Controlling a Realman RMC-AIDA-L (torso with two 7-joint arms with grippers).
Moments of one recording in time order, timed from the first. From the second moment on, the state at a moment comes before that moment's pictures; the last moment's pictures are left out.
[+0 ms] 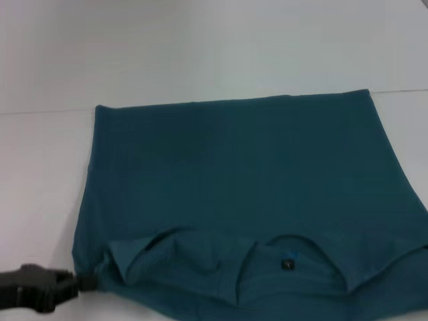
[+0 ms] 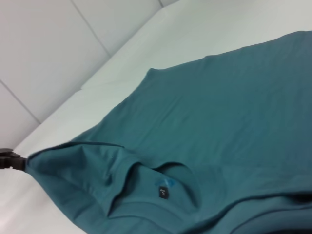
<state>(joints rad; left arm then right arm) -0.39 -2.11 0.55 0.91 2.28 1.74 -1.82 0.16 1.97 -0.31 -0.78 -2.19 -1.84 1.56</state>
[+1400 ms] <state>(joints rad) -0.53 -2.07 0.32 0.80 2.28 1.70 -1.80 0.30 1.95 -0.20 -0.78 -2.23 -1.77 1.59</state>
